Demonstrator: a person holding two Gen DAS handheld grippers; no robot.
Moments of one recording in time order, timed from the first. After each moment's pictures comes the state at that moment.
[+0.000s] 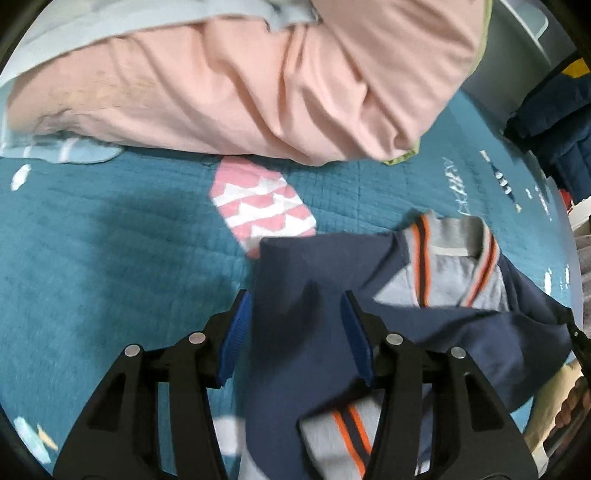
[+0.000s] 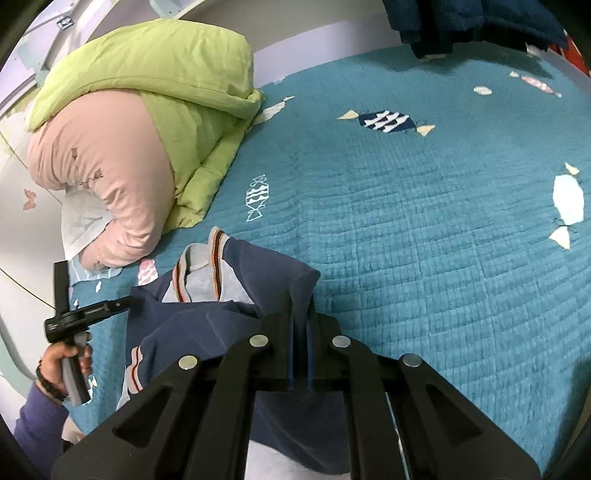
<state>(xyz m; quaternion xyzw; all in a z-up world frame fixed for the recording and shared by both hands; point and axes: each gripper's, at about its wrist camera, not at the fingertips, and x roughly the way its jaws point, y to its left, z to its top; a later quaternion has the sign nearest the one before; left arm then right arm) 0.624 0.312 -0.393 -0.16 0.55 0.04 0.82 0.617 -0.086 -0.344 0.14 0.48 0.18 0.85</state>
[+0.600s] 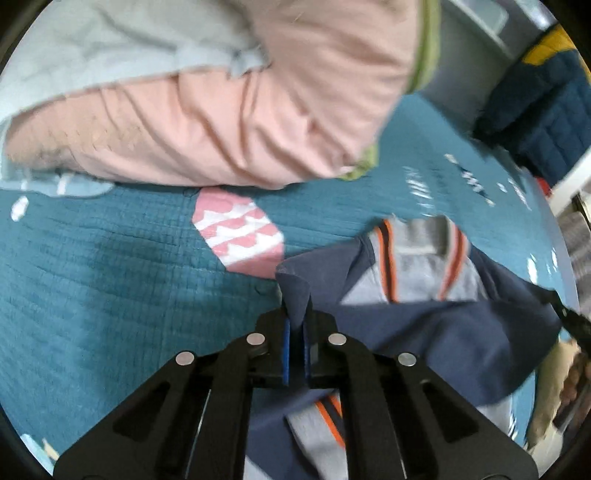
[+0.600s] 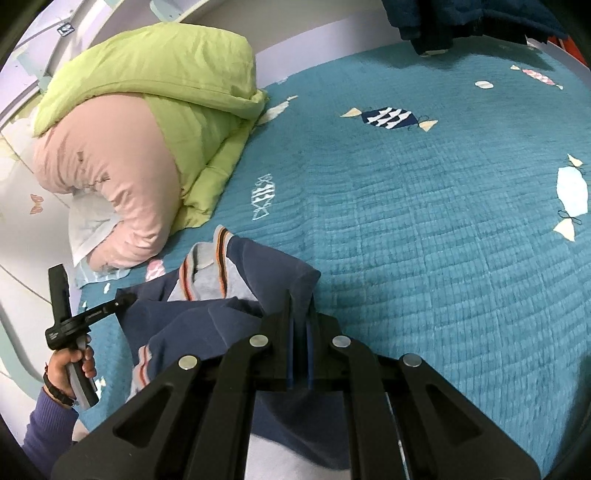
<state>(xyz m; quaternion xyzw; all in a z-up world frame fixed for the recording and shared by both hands) 0.592 0.299 -0.349 -0.13 0.49 -0.01 0.86 0.605 -0.087 -0.333 0.15 0.48 0.19 0.84</state>
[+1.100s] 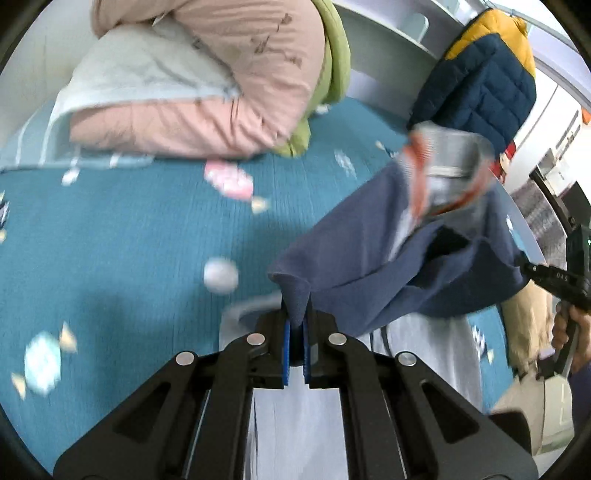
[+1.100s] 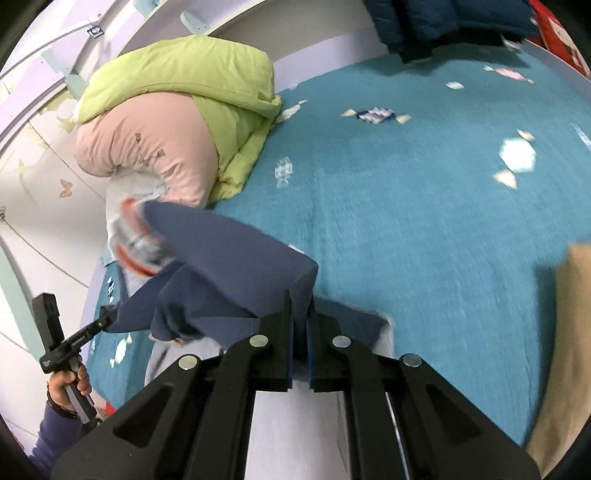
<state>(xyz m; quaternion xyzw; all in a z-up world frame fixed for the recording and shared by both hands) 0.389 0.260 -0.289 -0.12 0.45 -0.05 0.88 0.462 -0.133 -0.289 0.16 0.48 0.20 0.84</state>
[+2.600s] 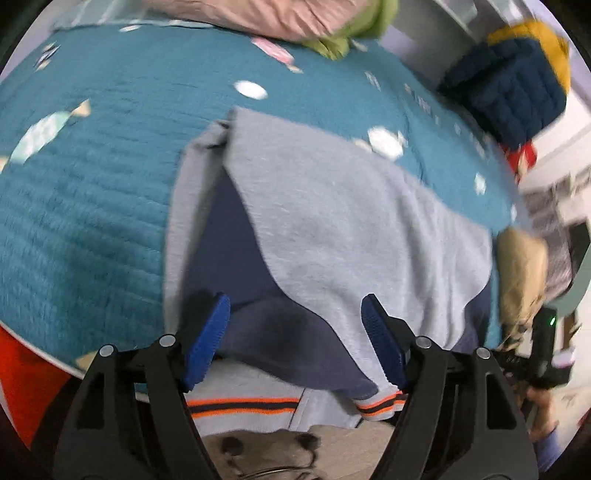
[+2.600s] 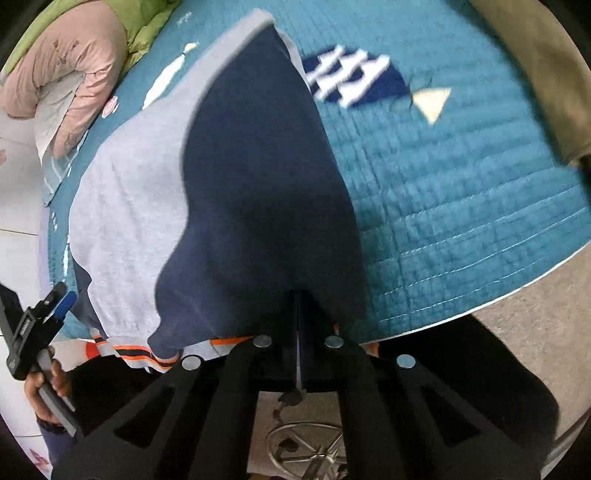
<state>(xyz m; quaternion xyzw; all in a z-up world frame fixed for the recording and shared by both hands) 0.253 0.234 -0.366 -0.24 0.52 -0.01 0.82 0.295 -0.137 -0.423 0.16 0.65 0.09 0.74</state>
